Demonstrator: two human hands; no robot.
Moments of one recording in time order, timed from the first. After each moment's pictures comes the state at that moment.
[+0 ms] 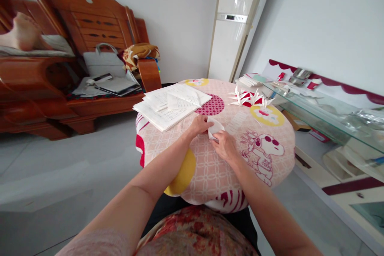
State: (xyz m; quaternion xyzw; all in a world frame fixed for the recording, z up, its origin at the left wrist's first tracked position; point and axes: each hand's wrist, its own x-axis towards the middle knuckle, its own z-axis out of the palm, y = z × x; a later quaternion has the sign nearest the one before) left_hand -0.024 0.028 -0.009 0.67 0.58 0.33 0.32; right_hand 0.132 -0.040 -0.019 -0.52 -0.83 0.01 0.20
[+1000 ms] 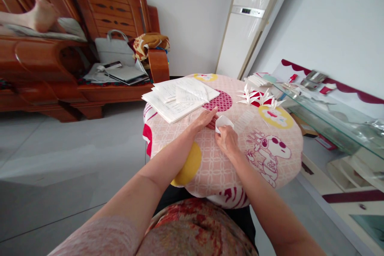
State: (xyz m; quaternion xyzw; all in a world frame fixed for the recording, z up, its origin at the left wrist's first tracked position) left_hand -0.030 0.026 -0.009 0.50 0.50 0.40 0.58; right_hand 0.112 -0.029 -0.023 -0.56 -0.81 -0.03 0.16
